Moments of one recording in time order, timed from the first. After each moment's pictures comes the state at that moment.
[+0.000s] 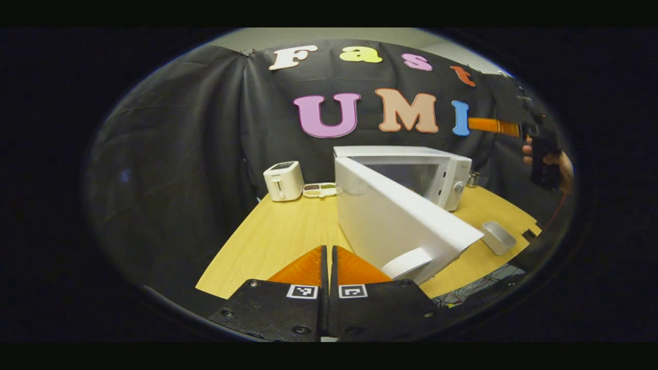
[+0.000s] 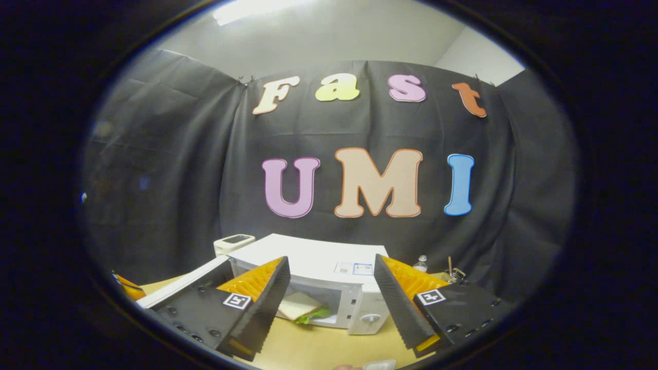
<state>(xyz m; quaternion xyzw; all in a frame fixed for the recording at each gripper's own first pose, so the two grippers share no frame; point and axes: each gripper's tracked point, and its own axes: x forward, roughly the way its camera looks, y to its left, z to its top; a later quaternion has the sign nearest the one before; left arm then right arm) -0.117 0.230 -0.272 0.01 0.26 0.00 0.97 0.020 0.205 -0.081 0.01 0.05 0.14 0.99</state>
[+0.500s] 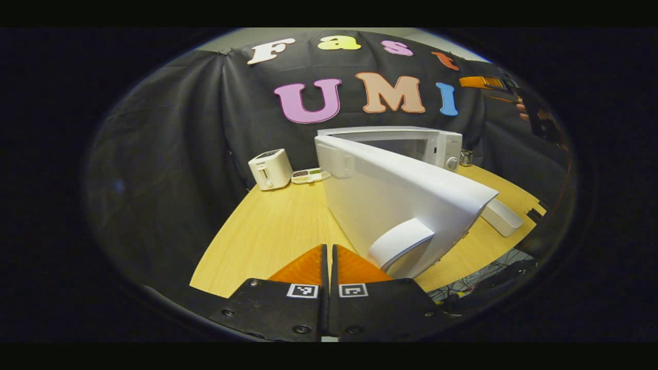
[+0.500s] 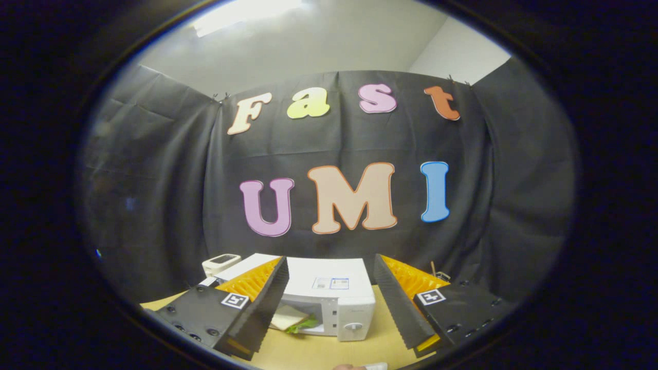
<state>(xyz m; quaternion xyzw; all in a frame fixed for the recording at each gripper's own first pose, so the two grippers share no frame) -0.118 0.199 -0.296 0.02 0.29 -0.04 0.96 0.028 0.156 -0.037 0.03 0.02 0.09 1.00</state>
